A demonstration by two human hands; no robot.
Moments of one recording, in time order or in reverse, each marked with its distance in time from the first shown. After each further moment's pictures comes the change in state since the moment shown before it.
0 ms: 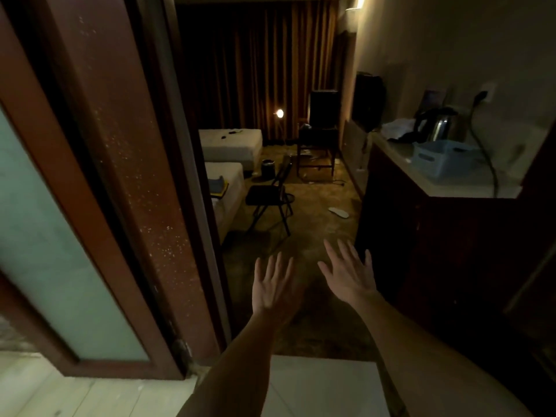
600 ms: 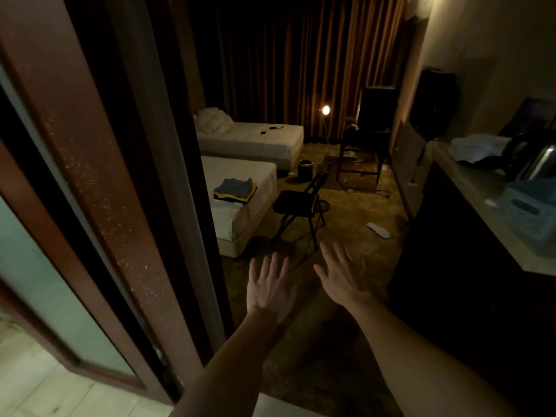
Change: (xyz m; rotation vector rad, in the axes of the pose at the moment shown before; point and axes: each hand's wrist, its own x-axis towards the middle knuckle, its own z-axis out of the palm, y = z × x) left_hand 0.243 -0.053 0.041 -0.032 -0.031 -0.242; right_hand 0.289 -0.004 0.032 0.100 -0.092 -0.190
